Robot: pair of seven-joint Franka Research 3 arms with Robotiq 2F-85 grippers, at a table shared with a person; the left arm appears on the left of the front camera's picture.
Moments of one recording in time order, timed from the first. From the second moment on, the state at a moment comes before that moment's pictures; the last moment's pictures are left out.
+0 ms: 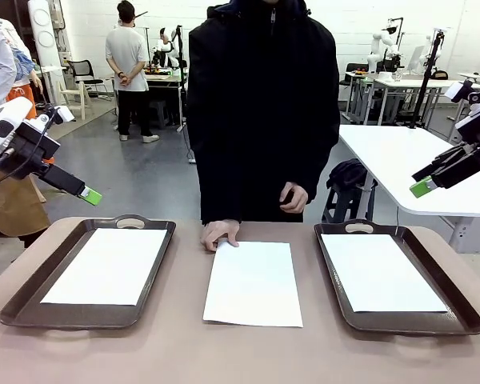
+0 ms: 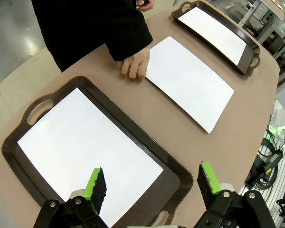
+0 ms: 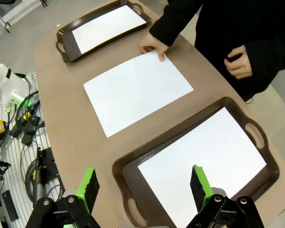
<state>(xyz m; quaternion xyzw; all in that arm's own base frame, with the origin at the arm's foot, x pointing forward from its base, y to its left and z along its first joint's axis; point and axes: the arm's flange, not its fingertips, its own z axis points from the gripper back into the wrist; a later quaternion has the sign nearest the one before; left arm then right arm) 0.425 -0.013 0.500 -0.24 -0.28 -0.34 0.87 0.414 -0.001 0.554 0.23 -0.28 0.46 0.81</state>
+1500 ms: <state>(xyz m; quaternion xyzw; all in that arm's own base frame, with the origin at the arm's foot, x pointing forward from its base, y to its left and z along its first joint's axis) 0.425 -0.013 0.500 -0.24 -0.28 -0.34 0.87 0.414 -0.001 0.554 0.23 -0.28 0.46 0.81</state>
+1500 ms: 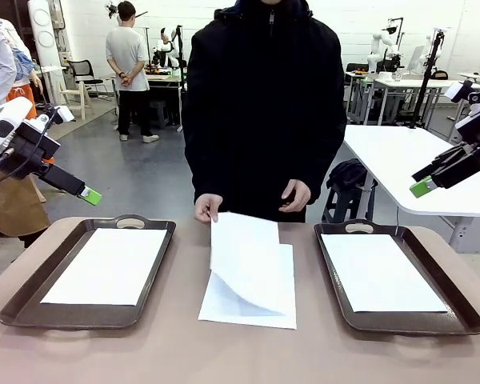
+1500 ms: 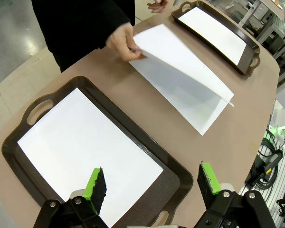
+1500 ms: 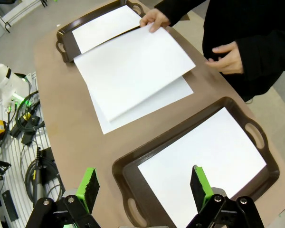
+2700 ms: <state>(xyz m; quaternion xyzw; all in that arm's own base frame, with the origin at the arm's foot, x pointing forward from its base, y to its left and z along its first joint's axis) 0.425 -0.013 0.500 -0.24 -0.28 -0.34 0.87 0.414 -0.001 0.554 0.23 -0.28 0.46 0.81</state>
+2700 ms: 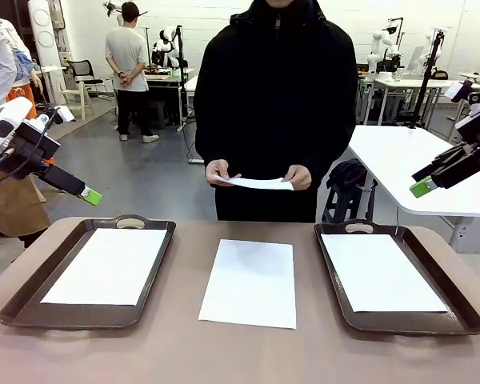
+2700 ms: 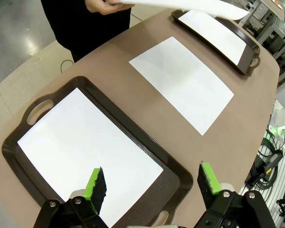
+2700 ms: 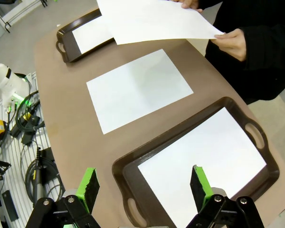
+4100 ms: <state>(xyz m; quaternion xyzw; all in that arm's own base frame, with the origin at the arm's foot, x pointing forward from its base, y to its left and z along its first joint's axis) 0.425 -0.013 0.500 -0.24 -0.28 -0.34 0.87 0.414 -0.001 0.554 0.23 -0.28 0.46 0.81</state>
